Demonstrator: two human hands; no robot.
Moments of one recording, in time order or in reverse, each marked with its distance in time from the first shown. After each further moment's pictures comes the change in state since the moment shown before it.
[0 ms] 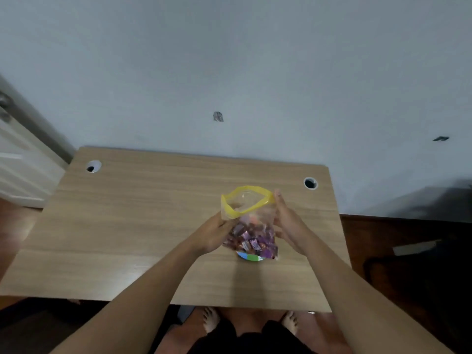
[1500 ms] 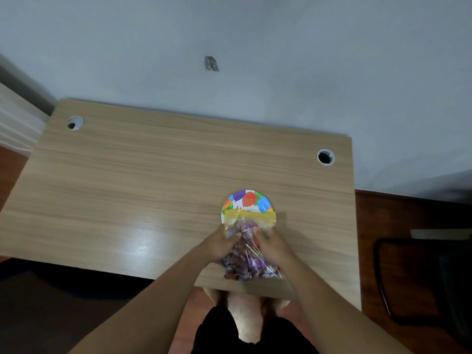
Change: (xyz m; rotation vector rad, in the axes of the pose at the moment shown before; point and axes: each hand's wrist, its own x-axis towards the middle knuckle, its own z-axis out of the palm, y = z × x) left_hand 0.037 -0.049 0.108 -0.174 -0.106 -0.543; right_hand 0.080 0.172 -0.016 -0.458 0.028 0.089
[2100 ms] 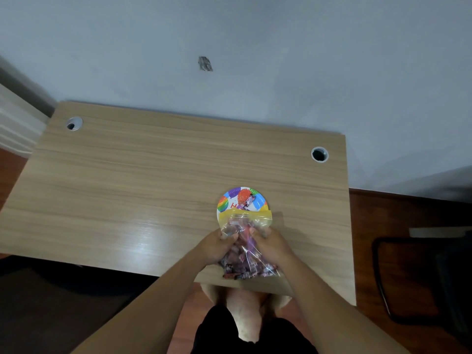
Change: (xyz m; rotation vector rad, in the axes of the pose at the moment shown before) left_hand -0.011 -0.014 0.018 -0.070 0.073 -0.007; right_hand -0.010 0.010 -0.009 0.031 -0.008 -0.016
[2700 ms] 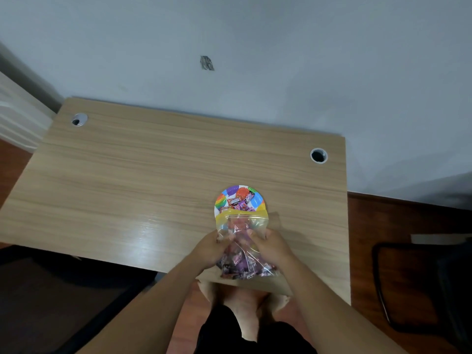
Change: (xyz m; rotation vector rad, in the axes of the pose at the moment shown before) left_hand -0.004 -0.018 0.018 -0.059 0.117 0.014; right_hand -0.002 0.020 -0.007 0.014 -0.030 0.002
